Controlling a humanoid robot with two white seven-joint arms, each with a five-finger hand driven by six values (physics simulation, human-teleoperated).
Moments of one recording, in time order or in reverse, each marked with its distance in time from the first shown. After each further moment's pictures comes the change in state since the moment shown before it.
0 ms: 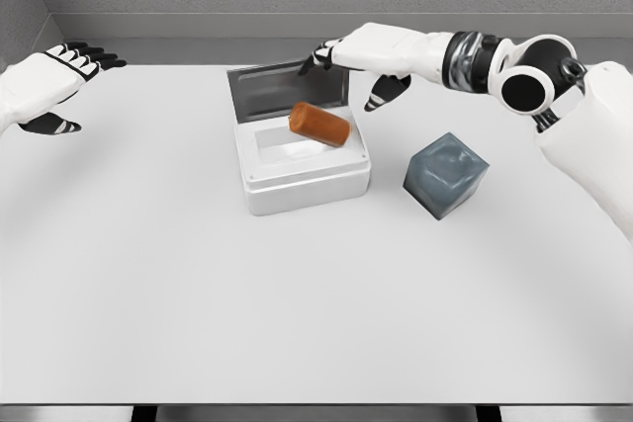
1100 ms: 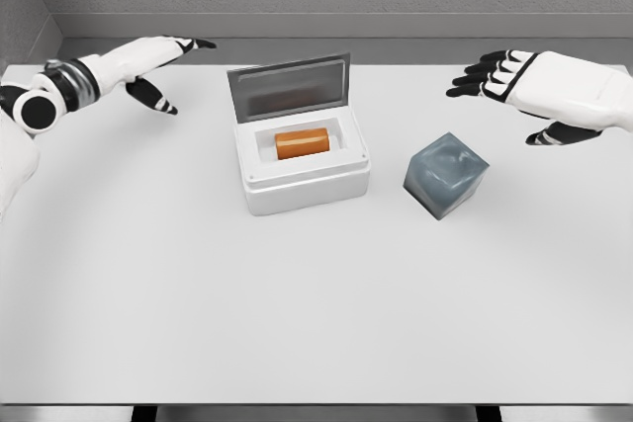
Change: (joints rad) left arm -0.337 -0.426 -0.015 0.499 0.109 -0.002 -0.361; right arm 0.448 -0.429 -0.496 -0.303 -0.068 -0.325 0.003
